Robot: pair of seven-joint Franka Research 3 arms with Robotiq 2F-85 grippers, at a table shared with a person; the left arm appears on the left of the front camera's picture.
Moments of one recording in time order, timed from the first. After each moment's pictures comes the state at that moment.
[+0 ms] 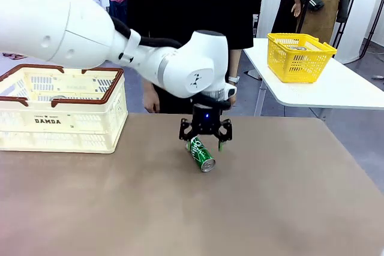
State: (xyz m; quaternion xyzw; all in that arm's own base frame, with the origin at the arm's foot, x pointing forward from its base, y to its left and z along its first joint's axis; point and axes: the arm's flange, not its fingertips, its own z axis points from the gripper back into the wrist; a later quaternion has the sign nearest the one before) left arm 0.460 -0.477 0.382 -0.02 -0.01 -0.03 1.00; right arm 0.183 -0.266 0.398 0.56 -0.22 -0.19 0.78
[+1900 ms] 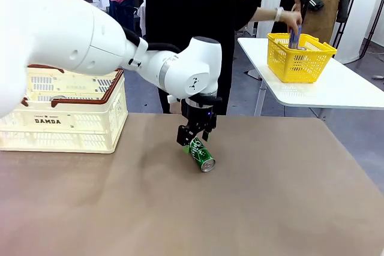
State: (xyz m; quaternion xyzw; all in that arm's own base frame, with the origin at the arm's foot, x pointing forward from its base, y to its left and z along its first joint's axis) left arm 0.507 -0.462 0.341 0.00 -0.01 0.34 0.94; right arm 0.183 -0.266 0.398 0.56 -0.22 -0.19 0.78
